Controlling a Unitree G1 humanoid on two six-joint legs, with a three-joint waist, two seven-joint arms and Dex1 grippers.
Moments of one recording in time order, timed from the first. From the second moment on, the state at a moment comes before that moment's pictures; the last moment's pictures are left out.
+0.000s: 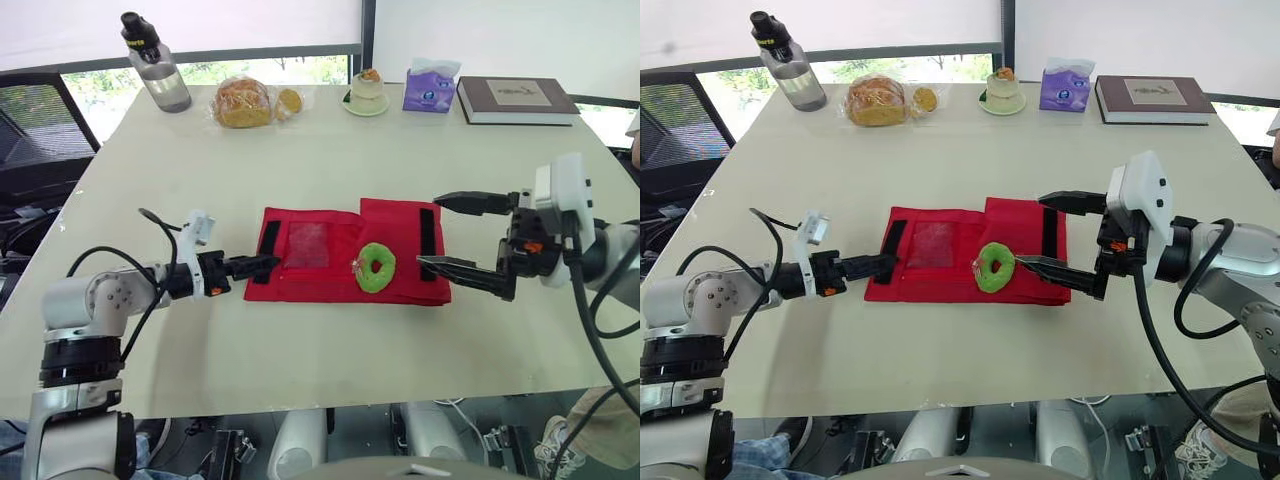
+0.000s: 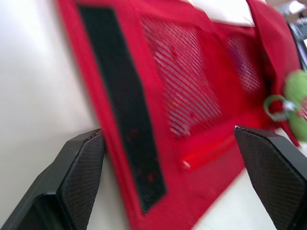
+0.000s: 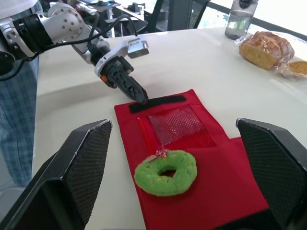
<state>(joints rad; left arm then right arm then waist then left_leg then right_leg) -0.39 0.74 0.24 0.11 -0.77 1.24 -0.86 -0.39 -0.86 -0.17 -0.69 0.95 0.83 0.73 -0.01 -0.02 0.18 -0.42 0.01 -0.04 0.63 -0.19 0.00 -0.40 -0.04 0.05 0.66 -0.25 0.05</state>
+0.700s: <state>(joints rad) -0.38 0.68 0.36 0.18 -0.90 1.32 -0.85 -0.51 -0.75 0.02 -0.57 0.81 0.75 0.74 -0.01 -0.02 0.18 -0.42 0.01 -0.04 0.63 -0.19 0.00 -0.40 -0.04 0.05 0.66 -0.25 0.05</state>
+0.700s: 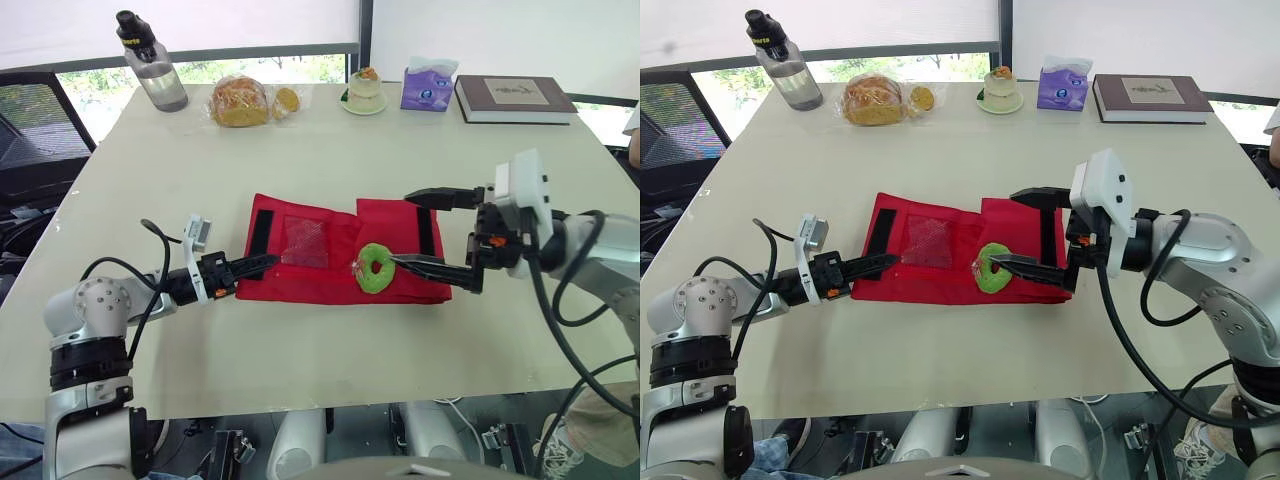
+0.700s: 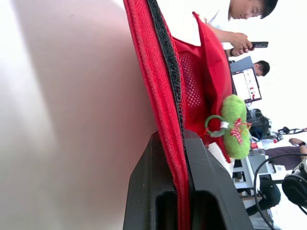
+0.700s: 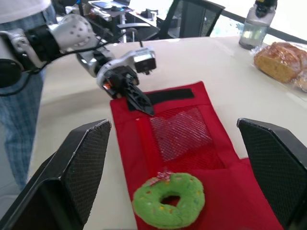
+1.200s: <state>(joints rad) -0.41 0.81 0.28 0.17 -0.88 1.19 -1.06 -0.74 -0.64 0.50 -0.01 0.15 0.41 0.87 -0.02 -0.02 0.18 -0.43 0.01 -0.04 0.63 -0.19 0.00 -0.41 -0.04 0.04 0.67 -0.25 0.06</state>
